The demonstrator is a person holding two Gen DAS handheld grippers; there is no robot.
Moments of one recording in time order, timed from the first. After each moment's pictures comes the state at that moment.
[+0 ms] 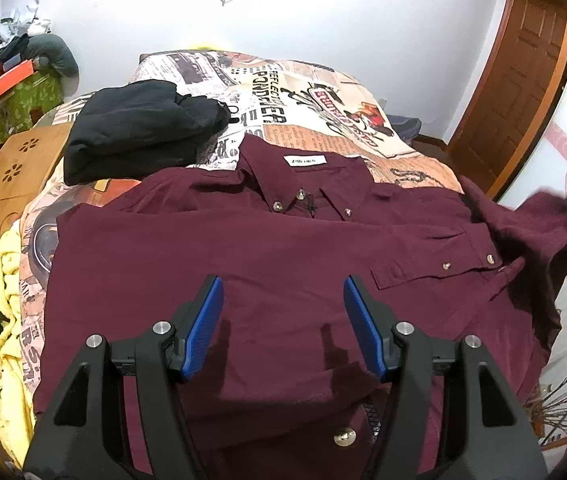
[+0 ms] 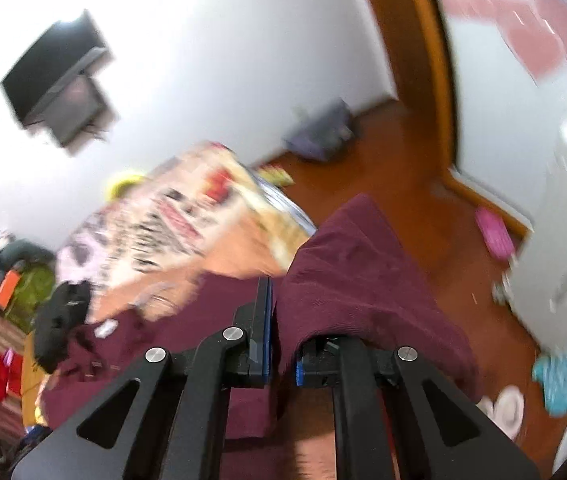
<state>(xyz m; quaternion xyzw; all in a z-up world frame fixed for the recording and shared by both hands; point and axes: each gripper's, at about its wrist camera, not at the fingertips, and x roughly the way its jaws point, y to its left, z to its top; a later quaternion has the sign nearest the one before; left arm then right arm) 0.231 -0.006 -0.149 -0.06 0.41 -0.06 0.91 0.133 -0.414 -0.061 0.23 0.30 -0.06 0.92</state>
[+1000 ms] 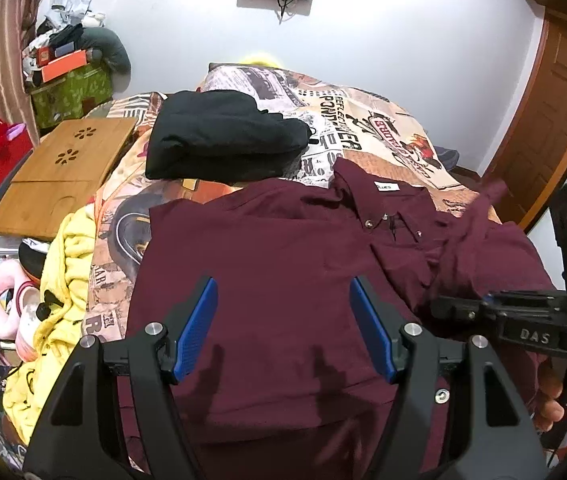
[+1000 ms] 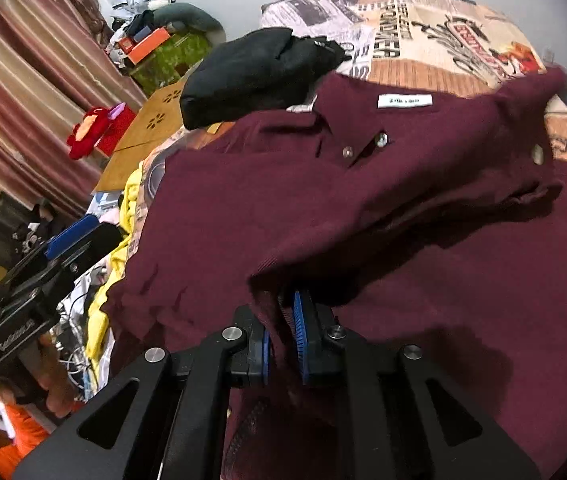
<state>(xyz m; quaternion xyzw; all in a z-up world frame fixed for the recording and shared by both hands) 0.198 0.079 -0.141 -0.09 0.38 0.01 0.92 0.168 -0.111 -0.147 0.05 0.51 0.30 0.80</state>
